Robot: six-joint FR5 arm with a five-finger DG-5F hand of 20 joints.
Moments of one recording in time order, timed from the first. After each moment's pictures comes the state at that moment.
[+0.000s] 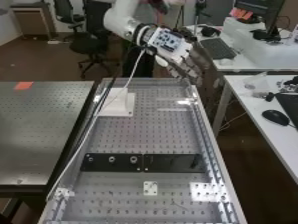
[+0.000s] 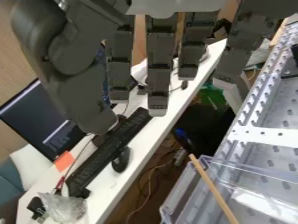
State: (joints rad) arm 2.04 -2.31 -1.03 -3.43 -0.61 0.28
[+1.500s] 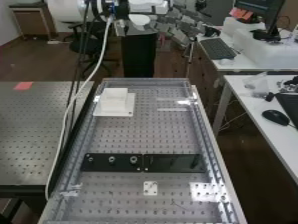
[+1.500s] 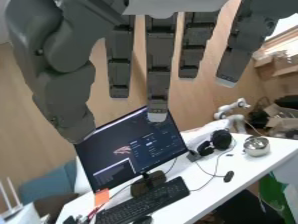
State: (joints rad) arm 1.83 -1.77 -1.58 -2.88 -1.05 -0.44
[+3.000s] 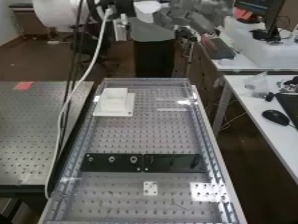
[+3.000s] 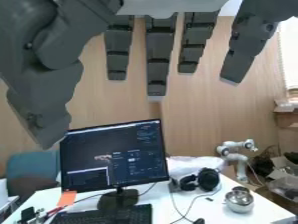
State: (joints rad) arm 1.65 -1.80 -1.53 -2.83 -1.28 -0.71
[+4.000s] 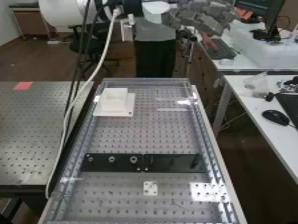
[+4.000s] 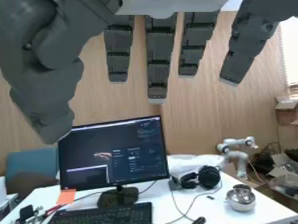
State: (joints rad) arm 1.64 -1.84 -1.47 -2.86 -1.30 -0.71
